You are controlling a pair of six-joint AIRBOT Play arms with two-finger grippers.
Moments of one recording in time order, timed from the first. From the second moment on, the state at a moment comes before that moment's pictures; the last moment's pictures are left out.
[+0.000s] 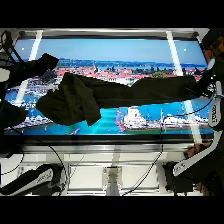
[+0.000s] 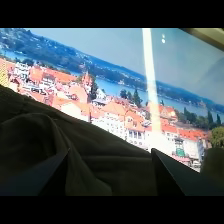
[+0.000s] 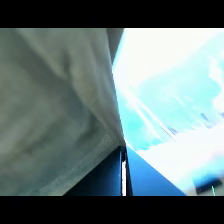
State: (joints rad) left arm 0.11 -1.18 1.21 0.82 -0.70 -1.29; right arm -0.38 -1.90 1.83 -1.69 1.63 1.89
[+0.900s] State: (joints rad) left arm 0.11 -1.18 1.21 0.82 -0.70 -1.29; right arm -0.42 -1.89 1.84 -1.73 1.60 1.93
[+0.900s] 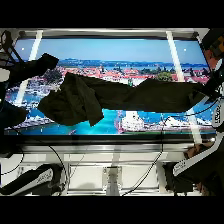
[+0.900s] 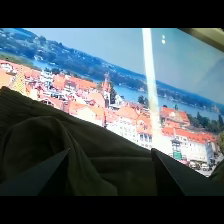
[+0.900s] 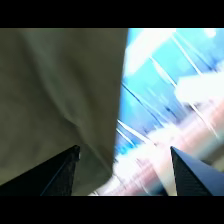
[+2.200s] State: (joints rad) left arm 0.11 -1.18 1.21 0.83 -0.69 -1.29; right arm -0.24 -1.99 1.84 -1.97 1.60 1.55
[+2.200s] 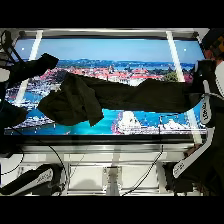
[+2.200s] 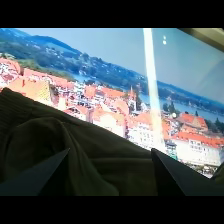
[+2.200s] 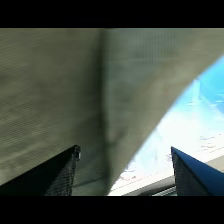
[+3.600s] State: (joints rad) left arm 0.13 -1.18 1.21 0.91 -0.63 -1.29; right arm -0.41 -1.99 1.93 -1.89 1.73 1.95
